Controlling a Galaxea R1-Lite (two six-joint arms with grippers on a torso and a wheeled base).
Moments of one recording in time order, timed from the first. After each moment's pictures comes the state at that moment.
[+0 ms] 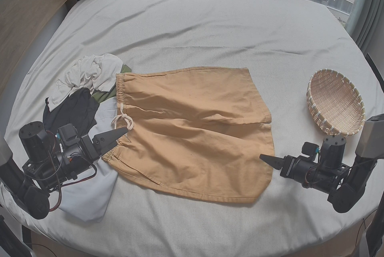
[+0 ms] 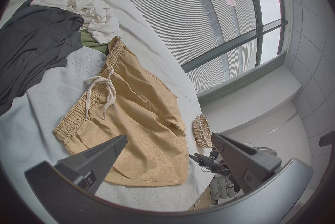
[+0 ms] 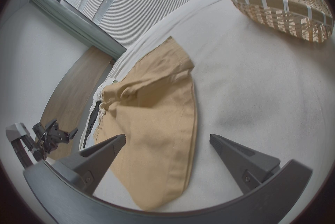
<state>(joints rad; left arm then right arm) -0.14 1.82 -0.29 -1.43 -0.58 -0.77 0.31 2.06 -0.30 -1.40 0.25 0.54</state>
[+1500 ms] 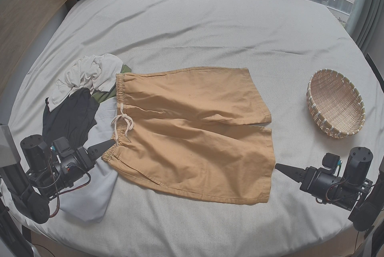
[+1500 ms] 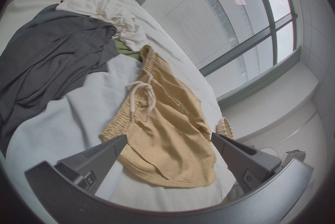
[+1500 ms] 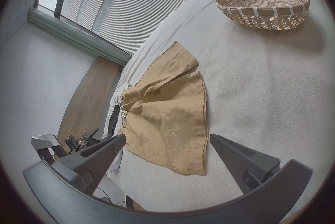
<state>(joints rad) -0.03 1.95 -0.19 -1.54 -0.47 -0.67 0.34 1.85 -0.02 -1.54 0.25 0.69</state>
